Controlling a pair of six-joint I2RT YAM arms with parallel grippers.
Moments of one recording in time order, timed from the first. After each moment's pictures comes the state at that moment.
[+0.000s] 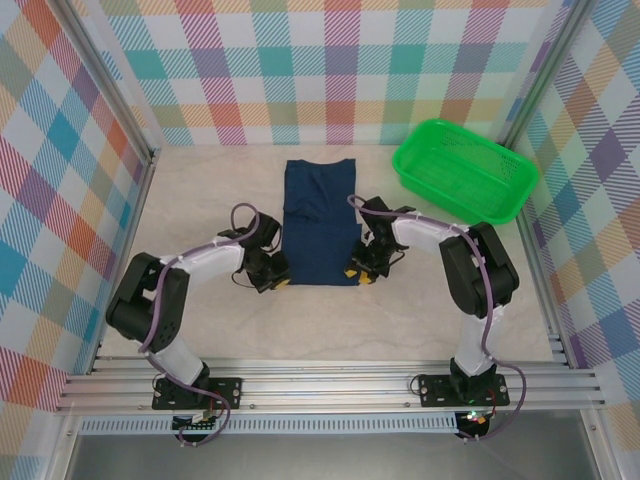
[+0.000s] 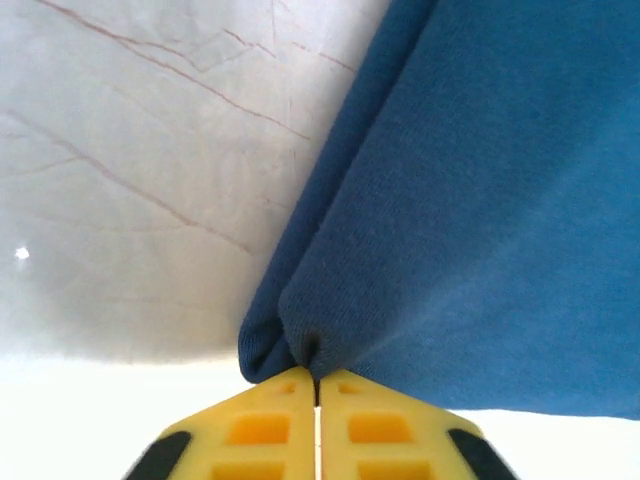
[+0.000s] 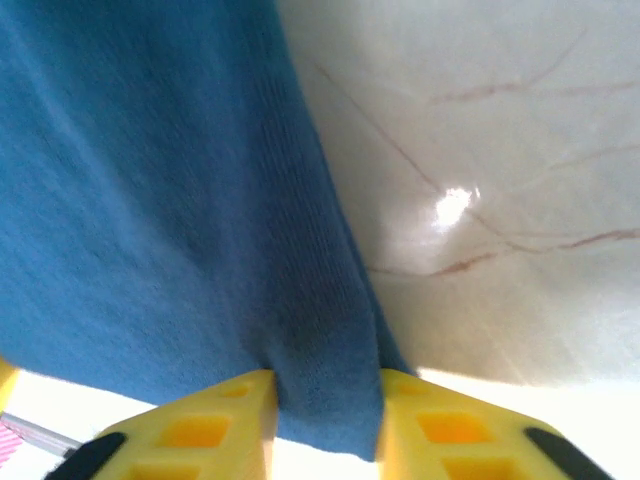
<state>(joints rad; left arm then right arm) -0.46 1.63 0.94 -0.58 0.25 -0.95 0.50 1.91 1.23 -0.75 -0.44 0.83</state>
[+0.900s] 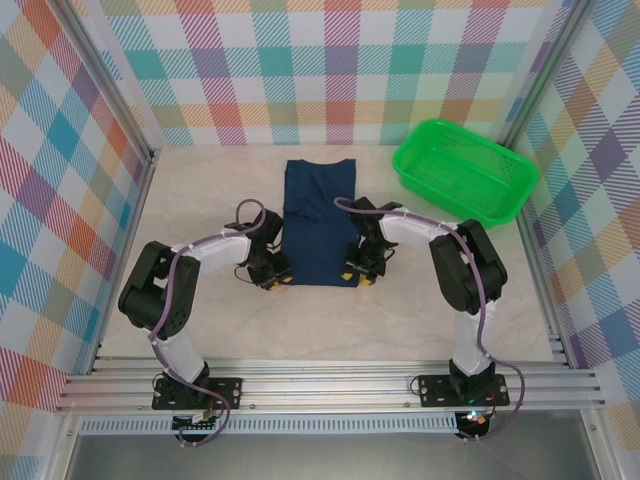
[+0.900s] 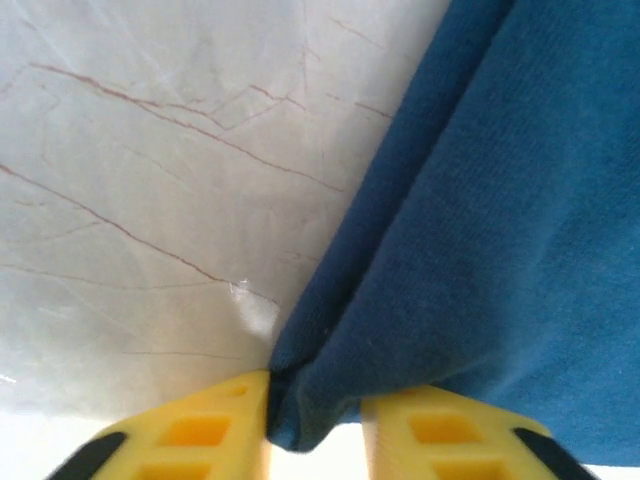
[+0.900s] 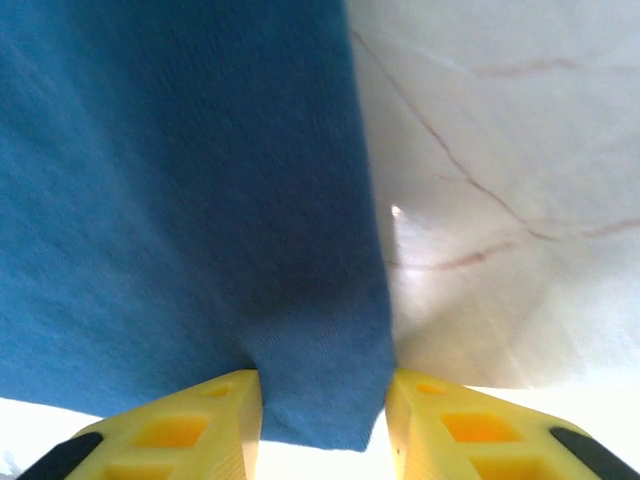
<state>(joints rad) -0.45 1.76 1.04 -0.65 0.23 -0.89 0.57 1.98 1.34 -0.88 -0.34 0.77</state>
